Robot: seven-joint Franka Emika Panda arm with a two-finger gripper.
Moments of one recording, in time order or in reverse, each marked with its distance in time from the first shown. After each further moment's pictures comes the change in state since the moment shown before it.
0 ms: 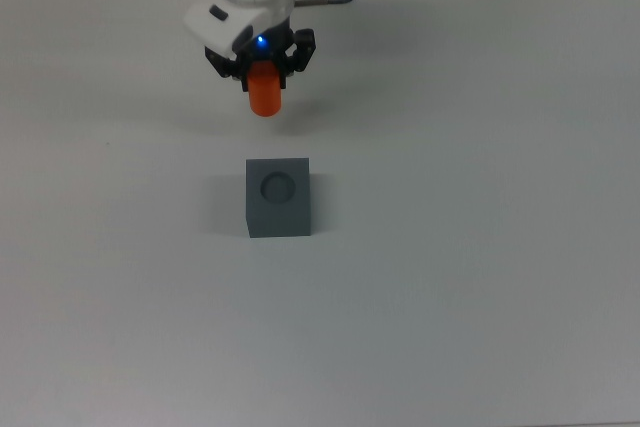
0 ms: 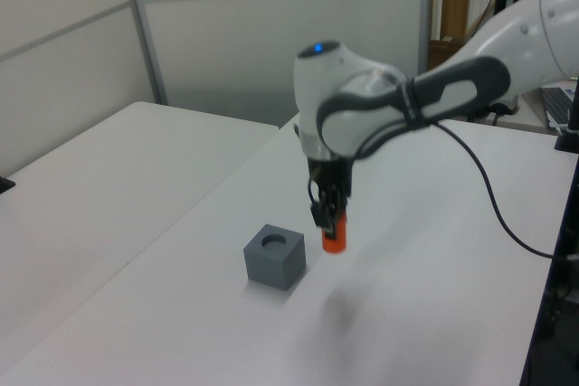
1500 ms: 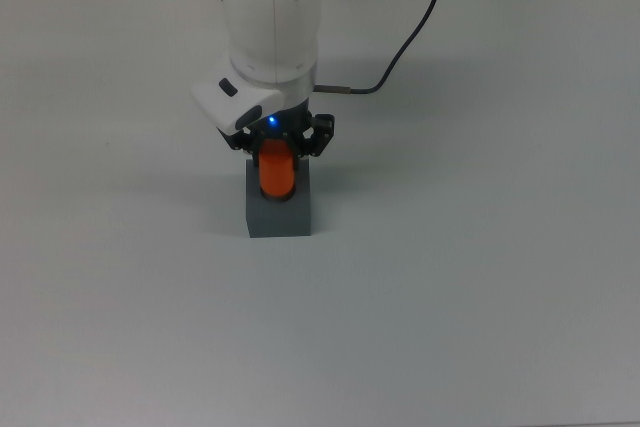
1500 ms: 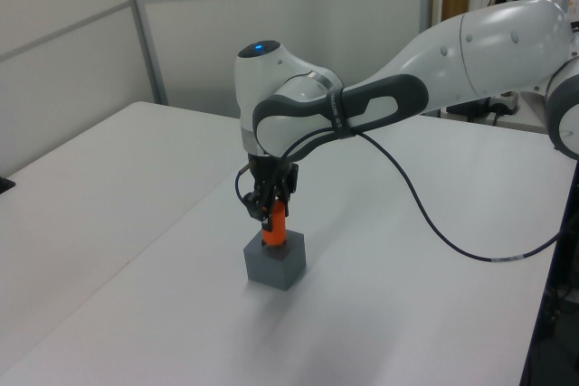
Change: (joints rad) arm 0.082 0.317 -0.057 0.385 0.000 0.006 0.207
